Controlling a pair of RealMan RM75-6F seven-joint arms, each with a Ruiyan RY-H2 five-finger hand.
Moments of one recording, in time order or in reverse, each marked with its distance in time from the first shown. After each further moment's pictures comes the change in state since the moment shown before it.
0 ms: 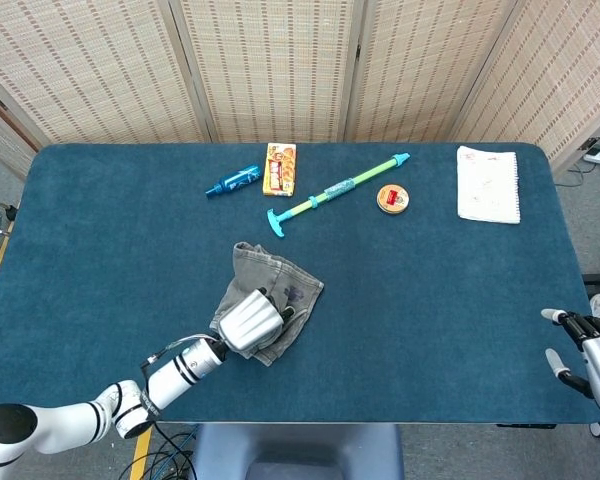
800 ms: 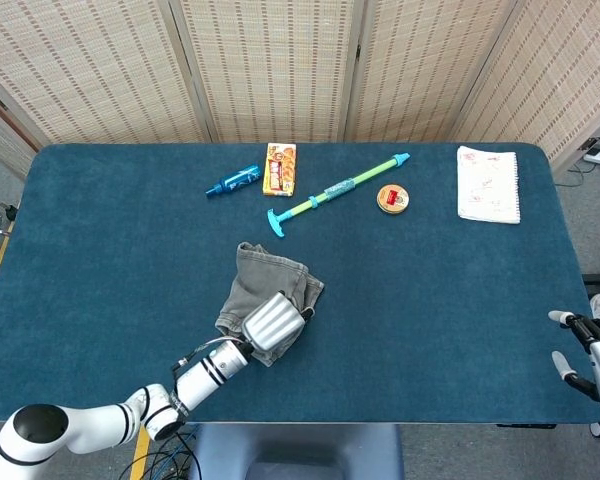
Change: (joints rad) left arm -0.037 -0.124 -0.054 0.053 -0.099 -0.115 0.136; right arm -0.016 0.001 0.001 0.008 0.008 0.005 0.008
